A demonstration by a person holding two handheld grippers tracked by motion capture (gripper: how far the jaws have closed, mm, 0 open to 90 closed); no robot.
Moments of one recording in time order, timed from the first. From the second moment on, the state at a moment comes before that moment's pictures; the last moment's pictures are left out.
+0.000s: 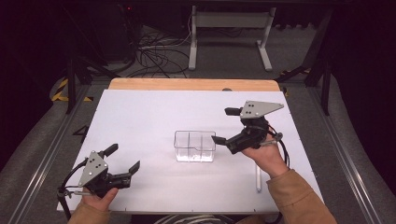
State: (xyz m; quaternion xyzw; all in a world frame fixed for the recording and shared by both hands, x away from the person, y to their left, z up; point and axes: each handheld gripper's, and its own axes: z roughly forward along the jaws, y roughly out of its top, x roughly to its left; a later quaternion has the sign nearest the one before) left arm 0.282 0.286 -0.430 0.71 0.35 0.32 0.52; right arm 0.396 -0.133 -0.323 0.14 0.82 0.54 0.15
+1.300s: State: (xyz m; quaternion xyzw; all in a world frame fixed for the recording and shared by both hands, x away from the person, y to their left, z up) left arm 0.283 0.285 -0.430 0.71 0.35 0.32 0.52; right arm 0.363 -0.201 -0.344 0.30 0.77 0.50 0.26
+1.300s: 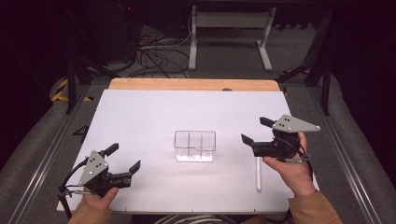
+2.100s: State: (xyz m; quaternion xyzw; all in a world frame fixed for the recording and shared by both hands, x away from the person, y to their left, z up) left arm 0.283 0.286 -0.430 0.71 0.35 0.32 0.52; right arm 0.372 -0.208 -0.368 0.46 0.78 0.38 0.19
